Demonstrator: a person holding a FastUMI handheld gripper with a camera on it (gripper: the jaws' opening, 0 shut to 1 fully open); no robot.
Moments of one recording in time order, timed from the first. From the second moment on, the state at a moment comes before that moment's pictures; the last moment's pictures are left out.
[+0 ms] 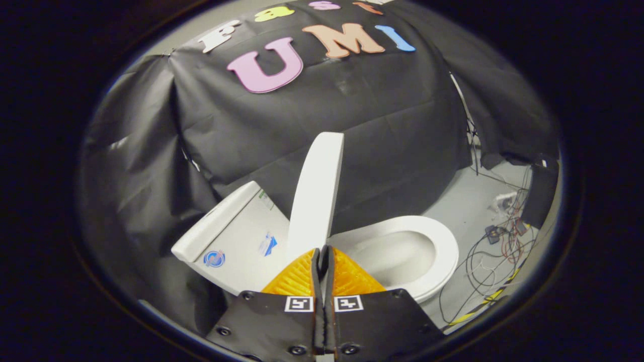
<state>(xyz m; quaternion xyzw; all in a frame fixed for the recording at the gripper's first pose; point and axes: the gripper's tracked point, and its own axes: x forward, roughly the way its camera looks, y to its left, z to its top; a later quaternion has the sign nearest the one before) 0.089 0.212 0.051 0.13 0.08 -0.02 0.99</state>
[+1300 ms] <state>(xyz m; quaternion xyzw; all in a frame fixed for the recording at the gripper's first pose) 0.110 0.312 0.078 -0.01 0.07 0.05 1.00</state>
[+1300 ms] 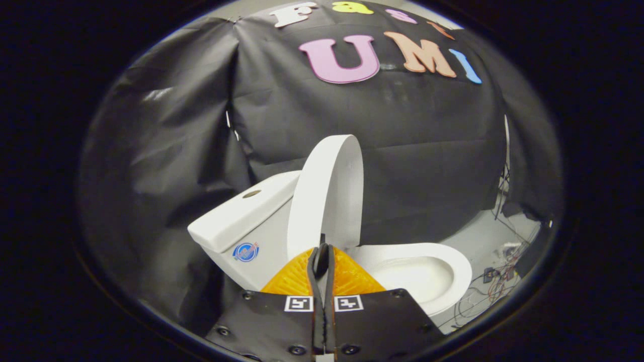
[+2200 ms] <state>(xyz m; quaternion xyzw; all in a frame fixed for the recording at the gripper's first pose) 0.133 0.399 0.064 -0.02 0.11 0.11 0.99</state>
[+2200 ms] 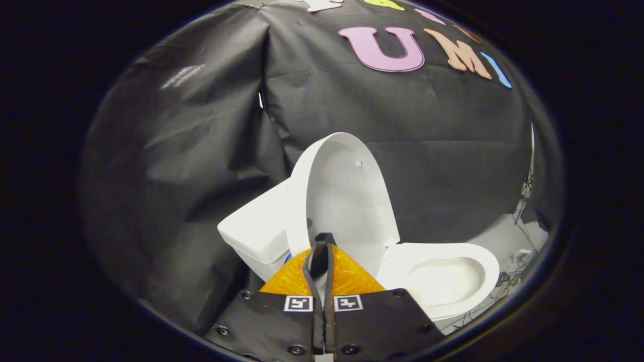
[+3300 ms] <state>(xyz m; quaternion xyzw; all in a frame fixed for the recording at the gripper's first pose) 0.009 0.344 0.107 -0.05 0.02 0.19 0.98</state>
